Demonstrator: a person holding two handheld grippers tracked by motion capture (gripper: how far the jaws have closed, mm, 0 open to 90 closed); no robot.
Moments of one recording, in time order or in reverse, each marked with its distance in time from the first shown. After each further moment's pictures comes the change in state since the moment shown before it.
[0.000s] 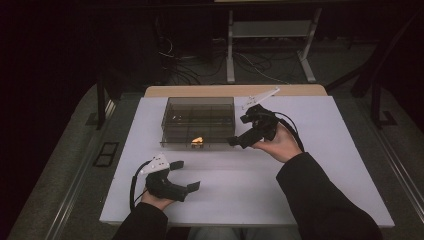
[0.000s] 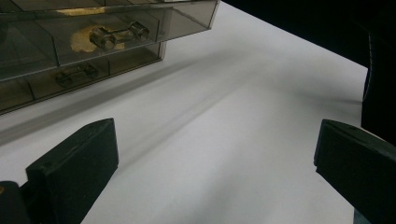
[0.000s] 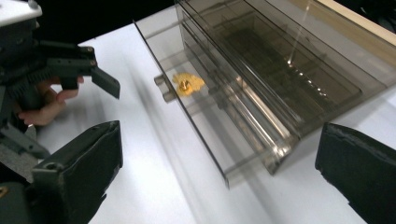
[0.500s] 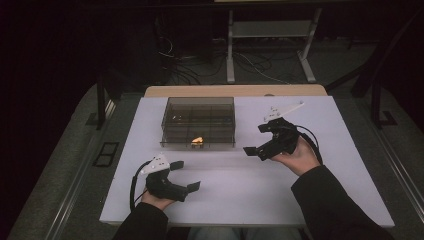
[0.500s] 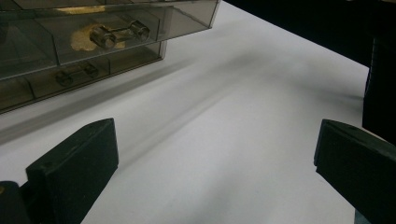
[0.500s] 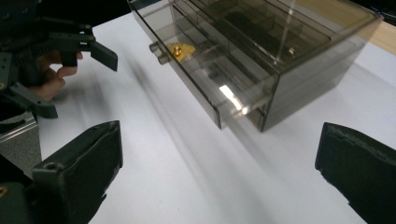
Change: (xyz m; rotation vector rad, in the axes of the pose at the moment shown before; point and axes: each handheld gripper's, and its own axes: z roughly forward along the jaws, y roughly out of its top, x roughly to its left) left arm 0.000 0.000 0.000 0.000 0.004 -0.003; right arm 0.002 -0.046 -0.032 -0.037 -0.041 0.035
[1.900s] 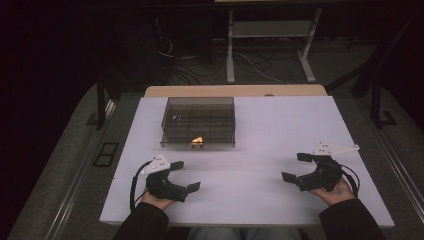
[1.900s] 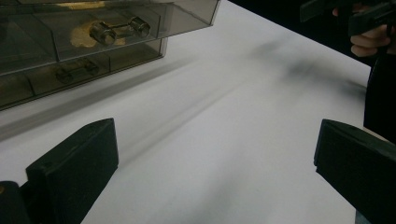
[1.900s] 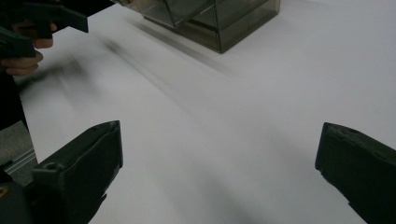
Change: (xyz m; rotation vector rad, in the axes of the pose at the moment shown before) left arm -0.001 -0.001 0.000 0.009 0.001 -0.007; right arm -0.010 -0.130 -0.051 -0.135 -0.087 0.165
